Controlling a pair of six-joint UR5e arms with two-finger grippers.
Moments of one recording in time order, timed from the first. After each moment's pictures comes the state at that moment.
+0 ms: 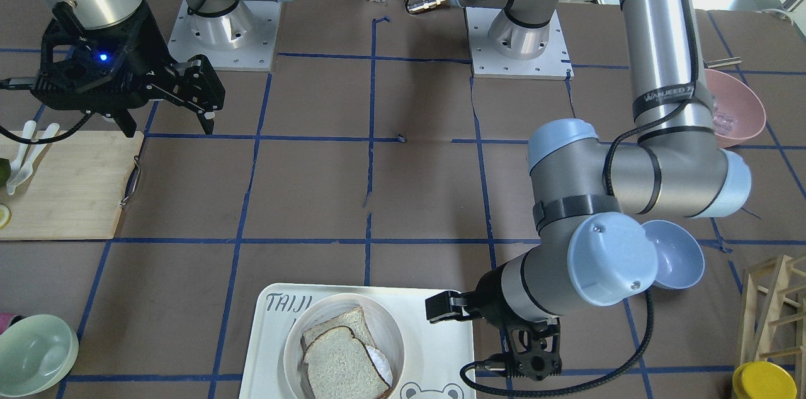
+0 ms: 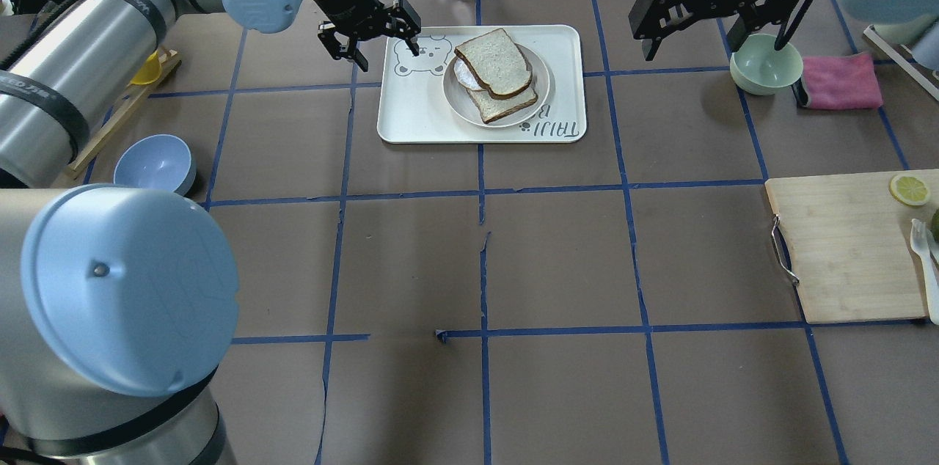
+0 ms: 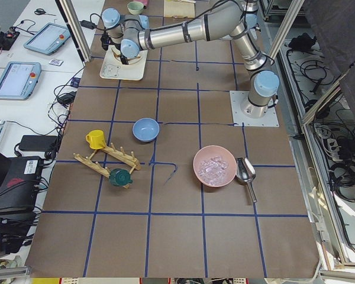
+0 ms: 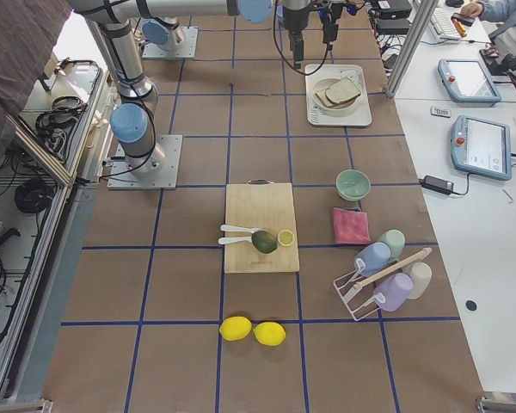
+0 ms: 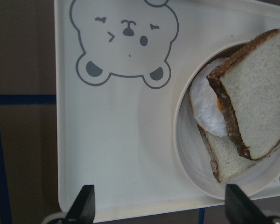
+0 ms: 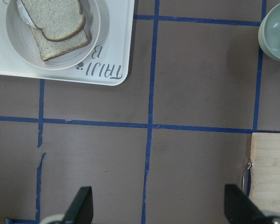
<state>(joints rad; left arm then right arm) -1.60 -2.20 -1.18 -1.36 1.31 -0.08 1.57 -1.51 1.47 -1.64 -1.57 -0.06</state>
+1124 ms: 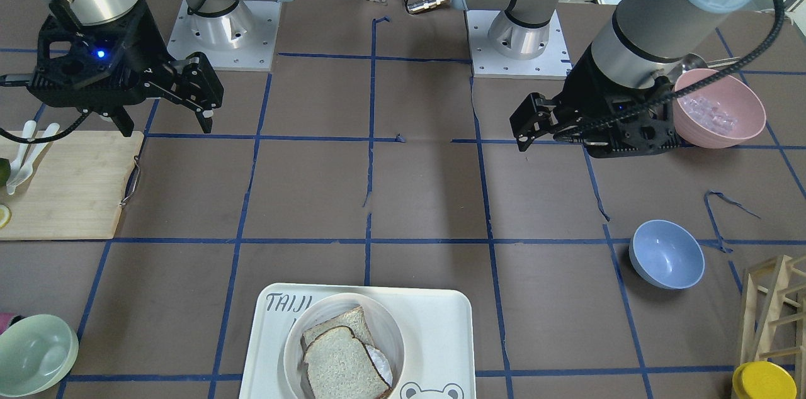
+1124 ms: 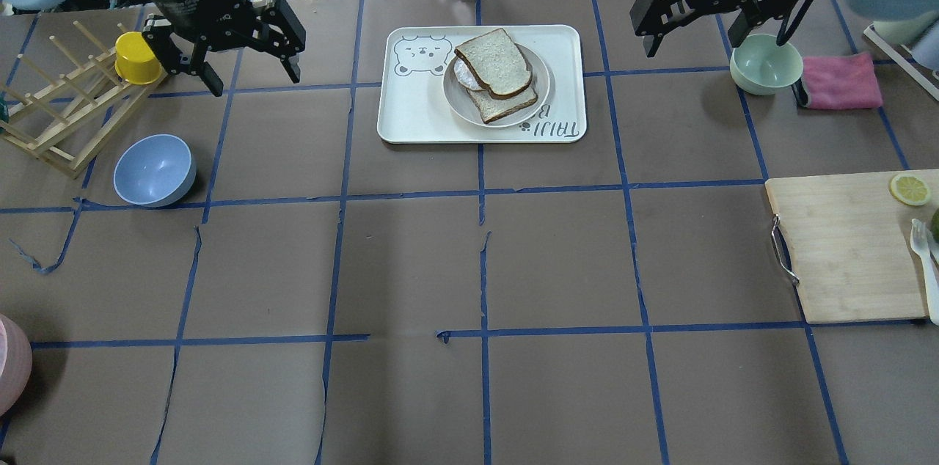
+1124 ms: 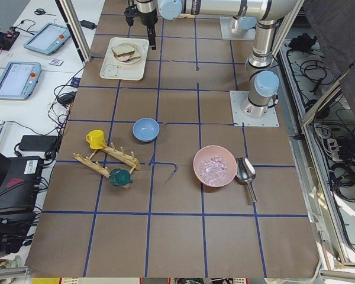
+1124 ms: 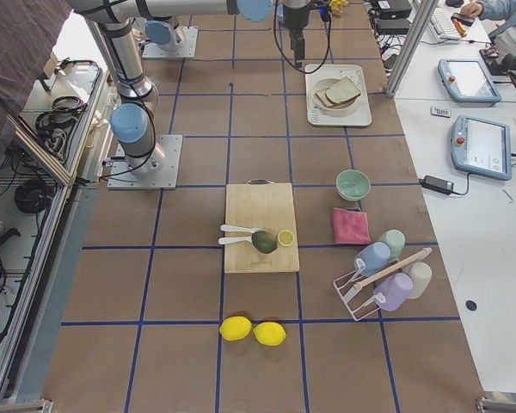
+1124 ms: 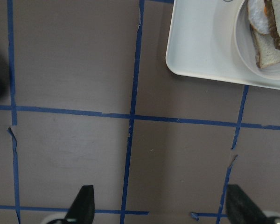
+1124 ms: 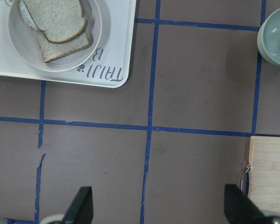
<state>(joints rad) -1.54 -1.70 -1.44 -1.67 1.54 -0.08 1.57 -1.51 1.46 -1.64 -1.57 -0.07</state>
